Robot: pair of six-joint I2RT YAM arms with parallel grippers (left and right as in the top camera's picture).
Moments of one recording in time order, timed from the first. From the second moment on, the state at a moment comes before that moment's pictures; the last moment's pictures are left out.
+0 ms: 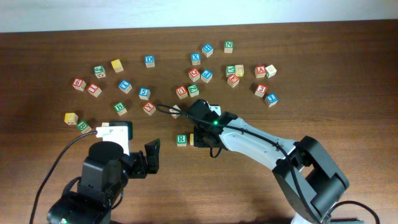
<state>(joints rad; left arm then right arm) -0.38 0.71 0.88 -0.89 -0.11 -0.34 0.72 1.88 1.17 -0.59 0.06 0.74</state>
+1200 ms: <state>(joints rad) -0.38 0.71 0.88 -0.89 -0.11 -0.34 0.56 1.78 1.27 -0.81 0.10 0.64</state>
